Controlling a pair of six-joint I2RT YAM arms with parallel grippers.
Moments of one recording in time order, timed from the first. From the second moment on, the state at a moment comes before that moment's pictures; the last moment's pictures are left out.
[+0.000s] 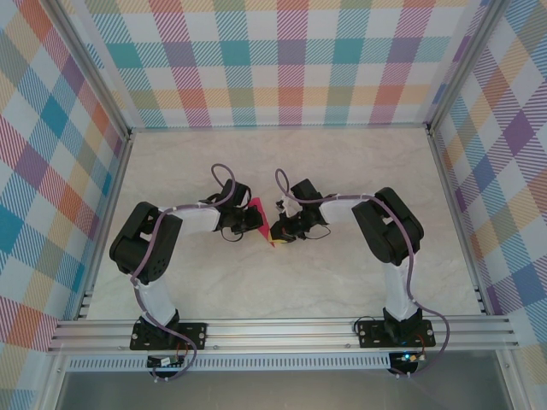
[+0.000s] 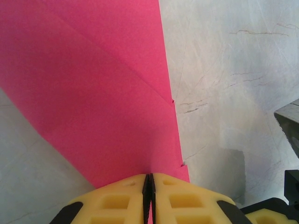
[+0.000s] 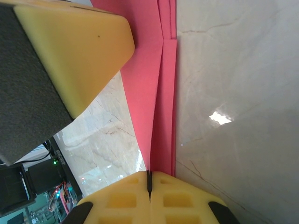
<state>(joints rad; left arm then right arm) -0.48 1.82 0.95 -0.13 0.27 -0.68 0.61 2.04 1.13 -0.21 -0.82 0.57</state>
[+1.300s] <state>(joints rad) -0.48 1.84 0.99 -0.19 0.25 -0.68 0.68 1.99 1.18 -0.36 -0.59 0.54</state>
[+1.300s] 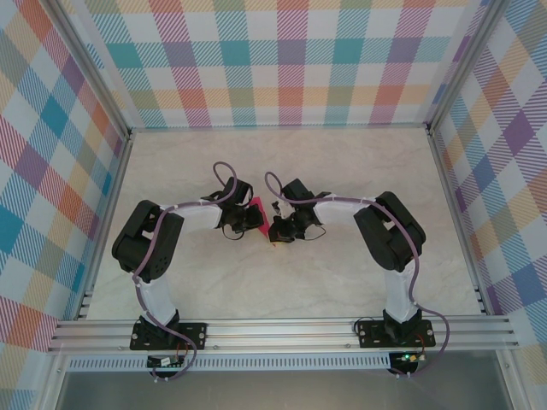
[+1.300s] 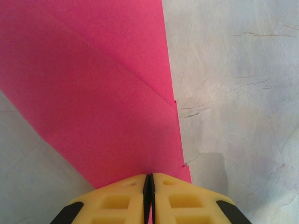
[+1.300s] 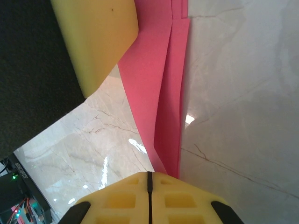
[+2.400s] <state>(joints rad) -0.48 1.84 1.00 -0.19 0.25 -0.68 0.67 1.95 1.22 -0.37 -0.62 0.55</state>
